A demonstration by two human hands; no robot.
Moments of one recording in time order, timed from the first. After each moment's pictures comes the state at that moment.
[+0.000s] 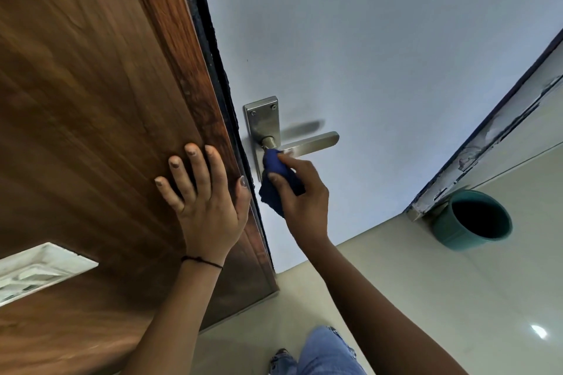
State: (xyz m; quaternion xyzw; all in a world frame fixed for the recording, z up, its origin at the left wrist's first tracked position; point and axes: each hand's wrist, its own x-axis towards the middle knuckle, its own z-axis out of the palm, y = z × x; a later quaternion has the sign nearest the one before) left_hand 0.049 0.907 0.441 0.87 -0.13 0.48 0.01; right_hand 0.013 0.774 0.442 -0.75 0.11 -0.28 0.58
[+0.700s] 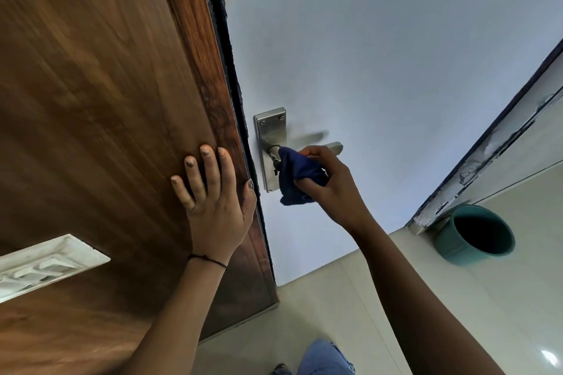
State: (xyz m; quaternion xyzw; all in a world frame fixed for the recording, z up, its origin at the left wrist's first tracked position) left_hand 0.050 0.910 0.440 0.87 -0.13 0.47 0.01; right_hand 0.005 0.717 0.481 -0.78 0.01 -0.11 0.62
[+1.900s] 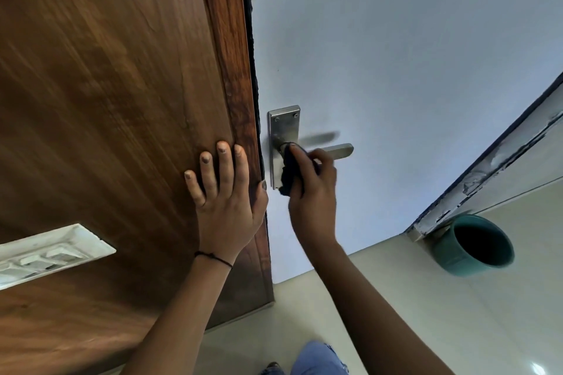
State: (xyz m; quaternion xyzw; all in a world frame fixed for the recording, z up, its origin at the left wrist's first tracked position) left_hand 0.049 0.911 0.439 0.87 -0.13 0.47 -0.01; right_hand 0.023 0.778 0.444 -0.86 0.08 -0.34 0.37
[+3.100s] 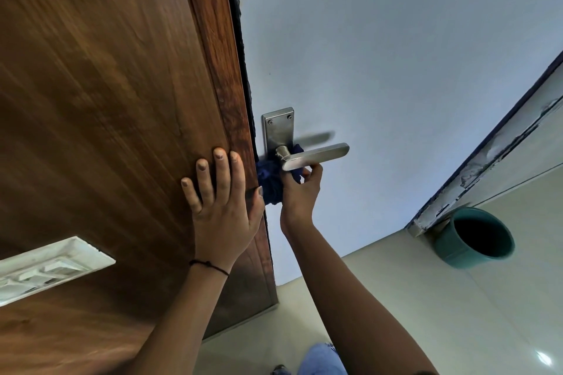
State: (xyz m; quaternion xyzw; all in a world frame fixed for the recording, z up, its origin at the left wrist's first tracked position) left_hand 0.048 0.915 0.442 0.87 -0.15 0.47 -0.02; right_hand 0.060 0.797 0.440 -0.48 0.28 -0.18 0.81
